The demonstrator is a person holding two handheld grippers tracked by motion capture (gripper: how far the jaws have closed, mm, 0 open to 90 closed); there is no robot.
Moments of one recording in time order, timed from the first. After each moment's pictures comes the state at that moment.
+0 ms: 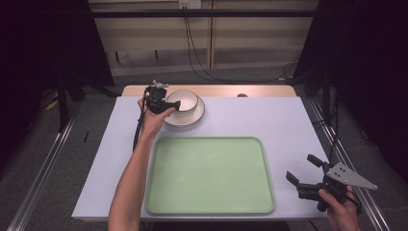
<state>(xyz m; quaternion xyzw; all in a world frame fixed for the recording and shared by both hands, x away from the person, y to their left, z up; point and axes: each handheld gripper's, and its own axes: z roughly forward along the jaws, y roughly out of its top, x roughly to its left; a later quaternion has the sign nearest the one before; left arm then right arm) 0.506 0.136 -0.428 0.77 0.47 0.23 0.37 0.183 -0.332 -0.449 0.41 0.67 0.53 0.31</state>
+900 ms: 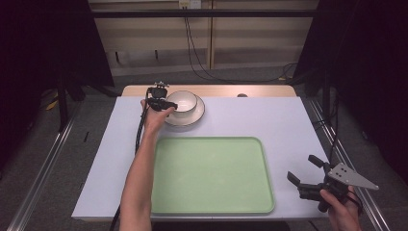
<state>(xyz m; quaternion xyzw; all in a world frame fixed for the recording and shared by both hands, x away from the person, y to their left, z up) 0.529 0.132 -0.447 0.77 0.53 0.16 0.31 0.182 -0.335 -0.449 0.42 0.67 0.54 0.31</state>
